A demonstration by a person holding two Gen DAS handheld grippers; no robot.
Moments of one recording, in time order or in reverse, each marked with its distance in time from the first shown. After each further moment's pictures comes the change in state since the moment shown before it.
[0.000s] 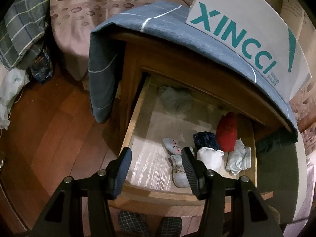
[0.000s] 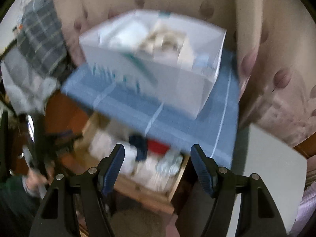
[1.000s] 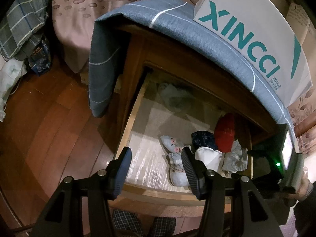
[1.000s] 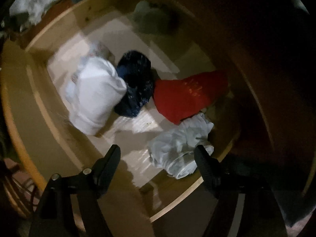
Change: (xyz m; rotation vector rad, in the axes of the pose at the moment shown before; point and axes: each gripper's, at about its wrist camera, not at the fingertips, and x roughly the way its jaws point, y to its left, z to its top) left arm 0.006 0.006 0.003 -0.046 0.037 -0.037; right arm 0.215 0.042 -0.049 -0.484 0.344 -0.087
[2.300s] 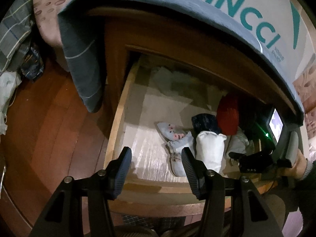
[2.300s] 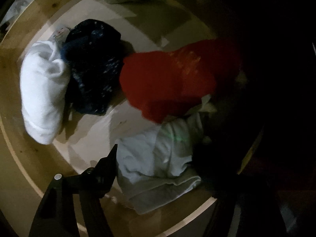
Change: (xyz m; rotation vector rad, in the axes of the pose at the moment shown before) left arm 0.025 -0.024 -0.004 0.121 0.104 0.039; right arm 0.069 -0.054 0.015 0.111 0.076 0.078
